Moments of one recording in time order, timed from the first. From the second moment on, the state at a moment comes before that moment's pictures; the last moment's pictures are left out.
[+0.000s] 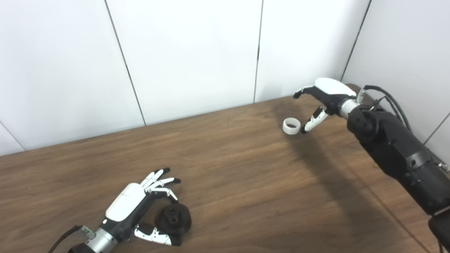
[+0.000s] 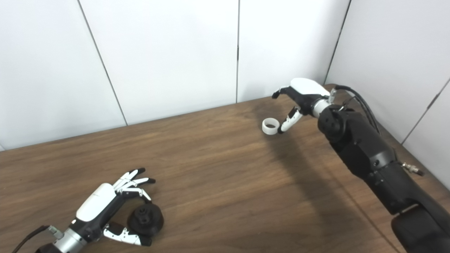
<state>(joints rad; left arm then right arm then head) -0.37 0.47 -0.62 0.33 0.52 -0.48 0.10 -0.54 -0.75 0.21 0.19 -0.64 0.26 0.33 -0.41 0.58</state>
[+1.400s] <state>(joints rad) -0.28 0.46 -0.51 0.23 0.52 -0.48 0.00 -0.60 -0.70 0.31 0.35 -0.71 0.16 0.33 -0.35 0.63</state>
